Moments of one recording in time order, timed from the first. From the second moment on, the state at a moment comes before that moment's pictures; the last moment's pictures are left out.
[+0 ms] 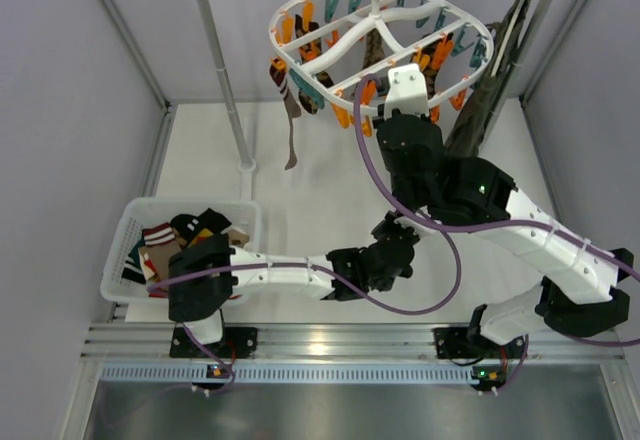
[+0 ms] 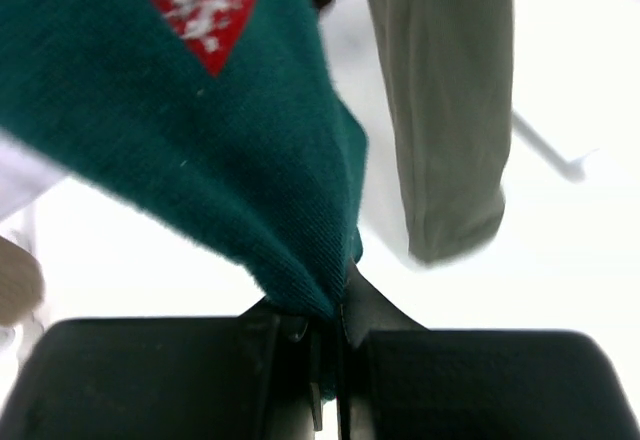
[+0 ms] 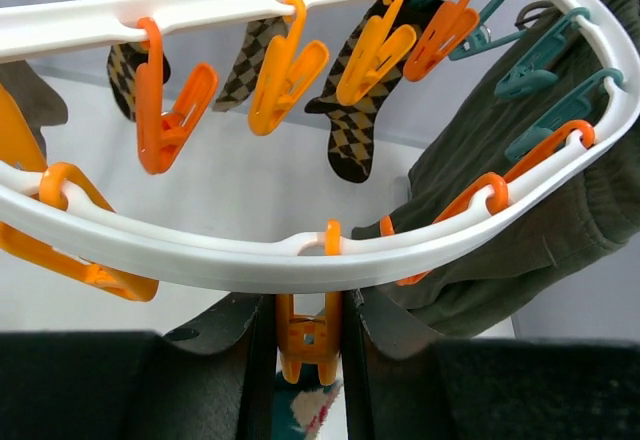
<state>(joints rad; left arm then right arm) -1.37 1.74 1.20 0.40 -0.94 0.18 1.13 1.40 1.85 -0.76 1.15 0.02</state>
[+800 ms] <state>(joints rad) -0.71 0.95 0.81 -0.40 -0.89 -0.66 1.13 1.22 1.64 -0.72 0.94 0.07</state>
